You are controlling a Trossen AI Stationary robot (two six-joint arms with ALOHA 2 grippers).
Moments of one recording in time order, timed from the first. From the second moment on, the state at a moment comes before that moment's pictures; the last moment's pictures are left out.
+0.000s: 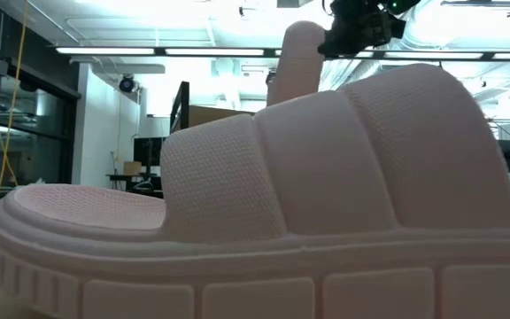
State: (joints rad) left arm -0.46 1.75 2.36 -1.54 -0.77 -0.21; right arm -0.79 1.54 1.49 -0.91 -0.99 -1.12
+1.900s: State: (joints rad) left arm -0.46 1.75 2.36 -1.52 -0.74 -0.23; right arm -0.79 1.55 1.49 -1.15 -0.72 -0.99
